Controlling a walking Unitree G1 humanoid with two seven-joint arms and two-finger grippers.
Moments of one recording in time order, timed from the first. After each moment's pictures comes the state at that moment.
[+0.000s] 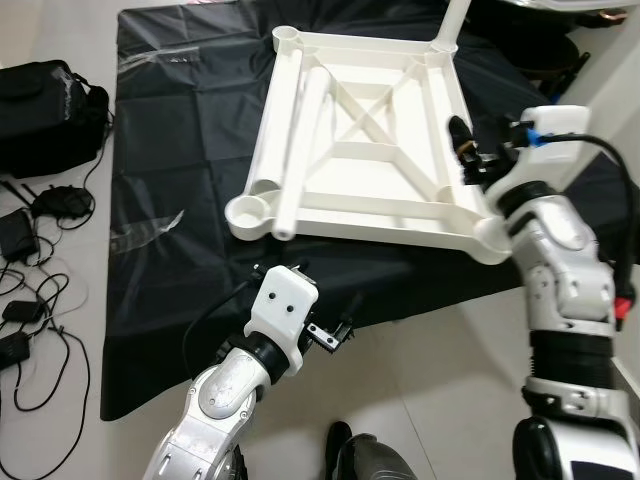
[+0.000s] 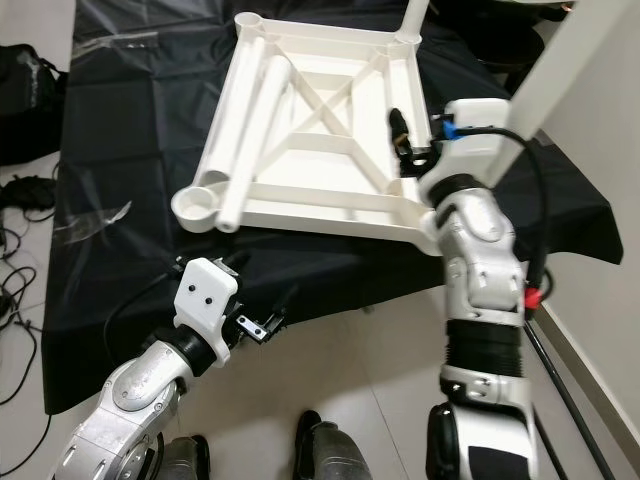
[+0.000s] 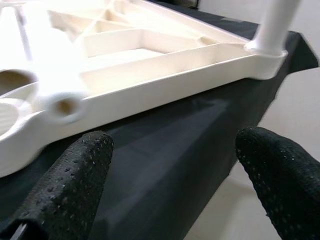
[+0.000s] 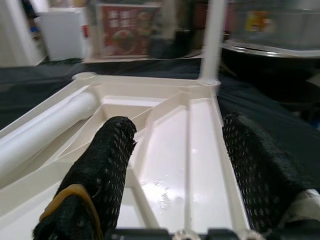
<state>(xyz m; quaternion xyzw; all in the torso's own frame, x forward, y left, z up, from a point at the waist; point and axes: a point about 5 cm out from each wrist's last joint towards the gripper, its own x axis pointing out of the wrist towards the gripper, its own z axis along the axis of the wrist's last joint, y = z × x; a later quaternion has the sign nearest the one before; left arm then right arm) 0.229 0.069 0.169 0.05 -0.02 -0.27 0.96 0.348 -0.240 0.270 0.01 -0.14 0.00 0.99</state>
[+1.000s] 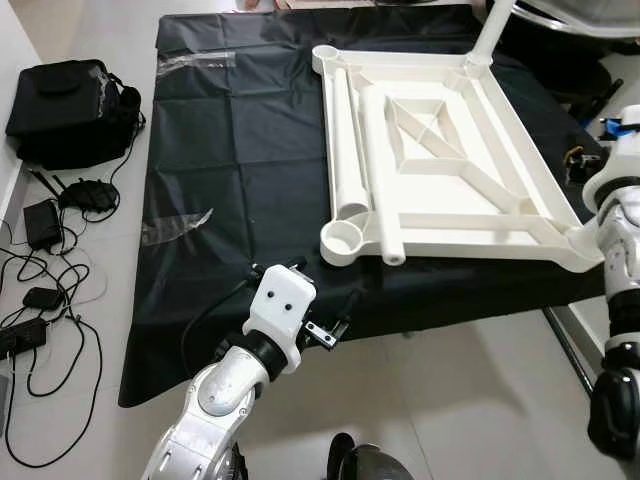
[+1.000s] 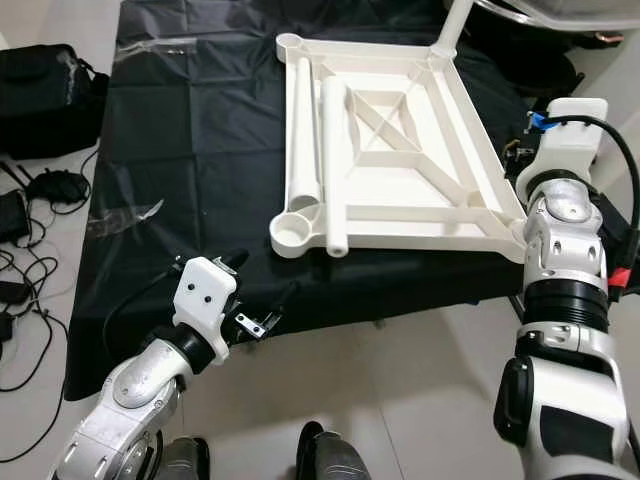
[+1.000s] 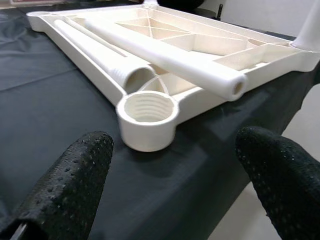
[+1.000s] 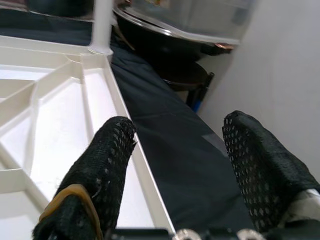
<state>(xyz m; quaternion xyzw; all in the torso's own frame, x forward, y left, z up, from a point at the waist) 0.232 0.069 0.168 0.05 -0.03 -0.27 0.96 0.359 -0.337 0.264 -0.08 -0.04 -0.22 0.97</state>
